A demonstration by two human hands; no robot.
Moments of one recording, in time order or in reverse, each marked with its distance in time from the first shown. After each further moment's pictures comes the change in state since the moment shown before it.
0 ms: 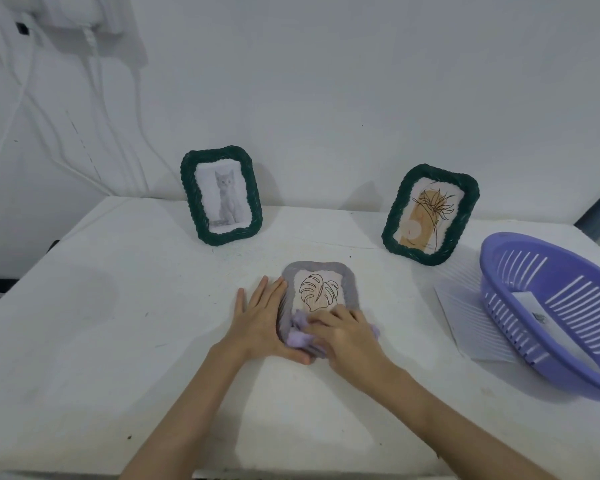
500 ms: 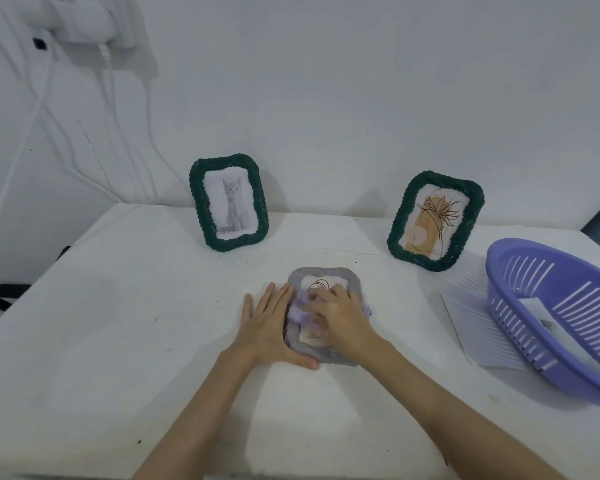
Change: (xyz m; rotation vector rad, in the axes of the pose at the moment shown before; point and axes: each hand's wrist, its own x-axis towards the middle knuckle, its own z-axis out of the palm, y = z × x) left_hand -0.002 0.001 -0.001 0.004 0.008 0.008; right_hand 0.046 0.003 -0.003 0.031 -0.001 0.087
